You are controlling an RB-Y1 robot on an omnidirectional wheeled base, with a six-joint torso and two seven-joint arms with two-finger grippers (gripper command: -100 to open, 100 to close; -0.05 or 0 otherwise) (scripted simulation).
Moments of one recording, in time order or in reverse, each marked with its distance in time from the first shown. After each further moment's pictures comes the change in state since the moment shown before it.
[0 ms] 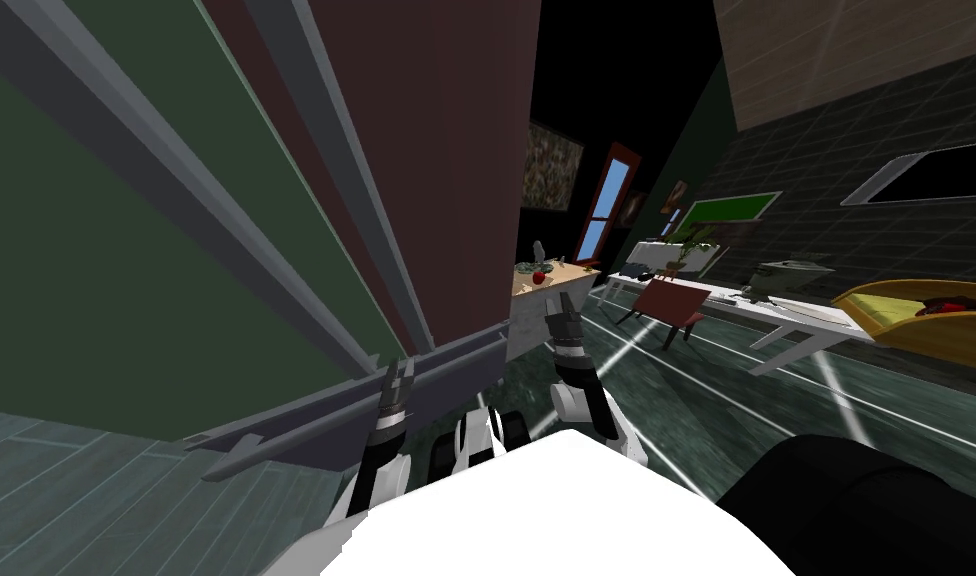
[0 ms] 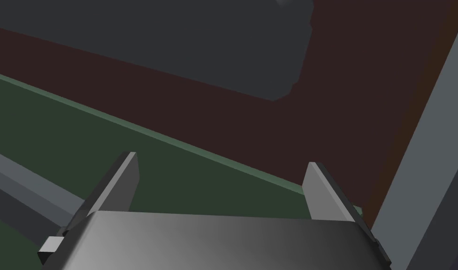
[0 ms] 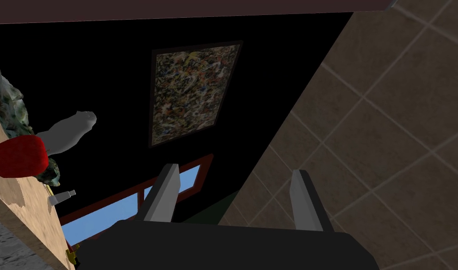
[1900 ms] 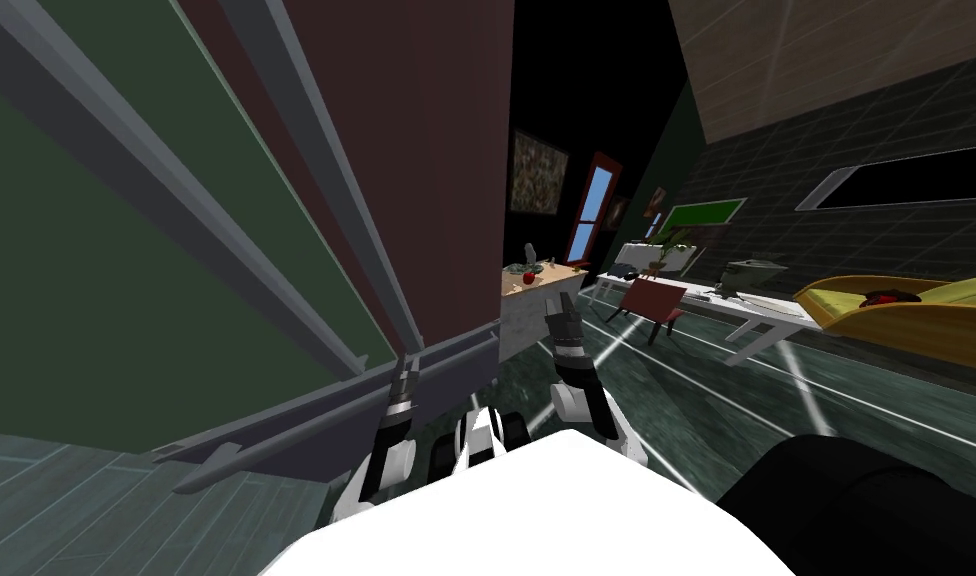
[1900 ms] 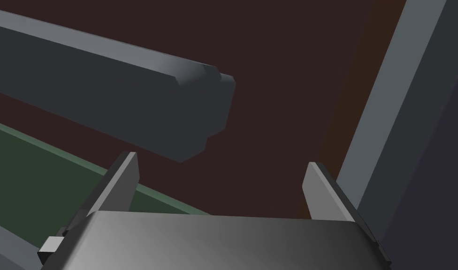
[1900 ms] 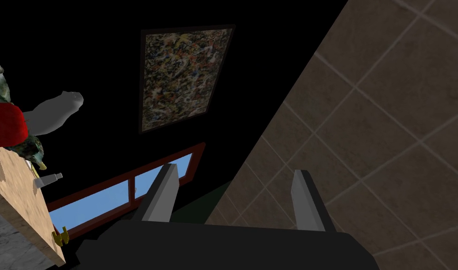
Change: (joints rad) left arm -0.170 0.001 0.024 0.268 0.024 -0.021 0.040; right arm 0.000 0.000 0.000 0.000 0.000 0.000 0.000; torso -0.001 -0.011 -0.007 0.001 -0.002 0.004
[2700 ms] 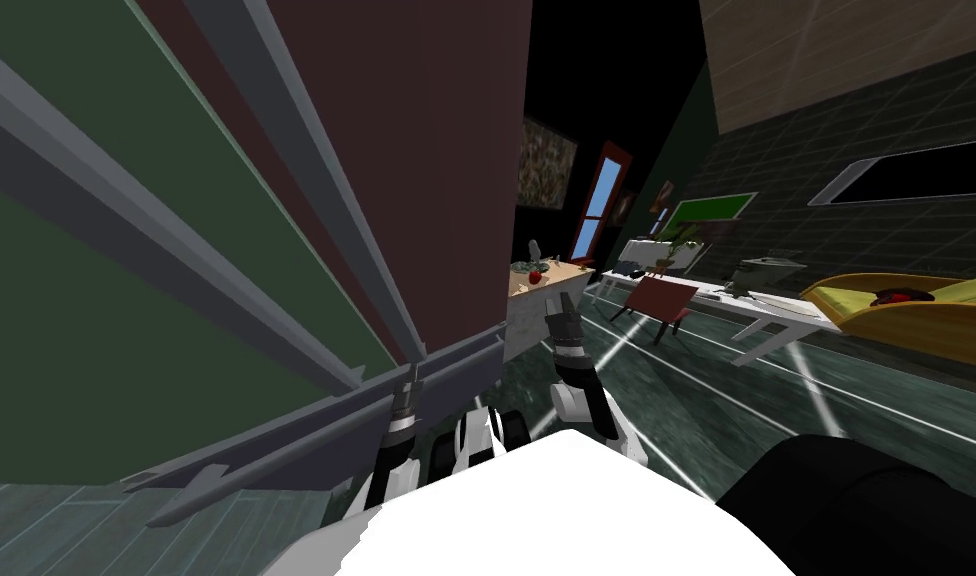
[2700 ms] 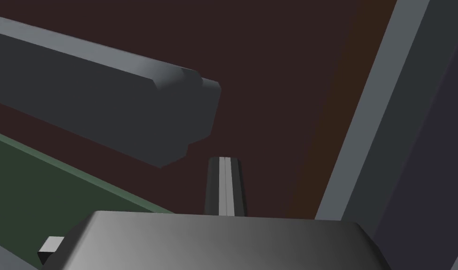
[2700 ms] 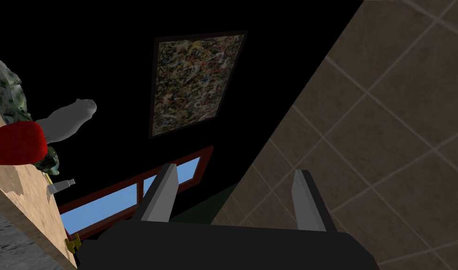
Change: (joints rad) left arm 0.103 -0.022 -0.063 -0.056 -0.021 -0.075 -0.014; right arm 0.000 0.000 0.000 0.000 0.000 0.000 0.000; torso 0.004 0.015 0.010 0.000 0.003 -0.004
